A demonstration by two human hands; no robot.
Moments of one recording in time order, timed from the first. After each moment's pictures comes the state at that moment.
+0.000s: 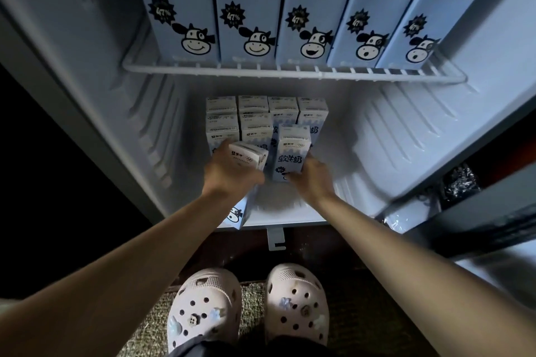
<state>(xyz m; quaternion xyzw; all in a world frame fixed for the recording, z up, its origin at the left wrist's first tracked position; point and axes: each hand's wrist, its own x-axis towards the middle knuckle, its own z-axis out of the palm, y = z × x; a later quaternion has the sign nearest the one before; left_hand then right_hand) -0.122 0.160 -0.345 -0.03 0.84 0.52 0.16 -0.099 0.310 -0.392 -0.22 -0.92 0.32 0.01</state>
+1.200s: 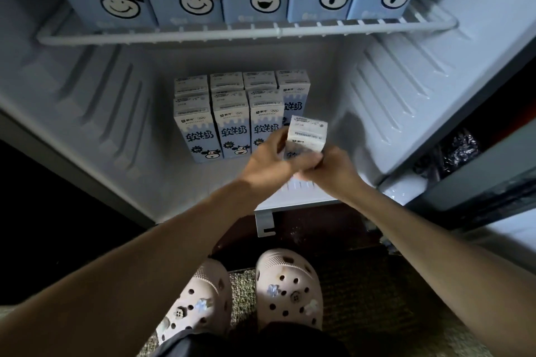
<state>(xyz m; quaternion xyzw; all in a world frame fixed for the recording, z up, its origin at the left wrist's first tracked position) -0.089 0.225 -0.343 0.11 0.77 0.56 0.29 -0.062 0.357 -0.392 -0.17 -0.90 0.41 -0.01</state>
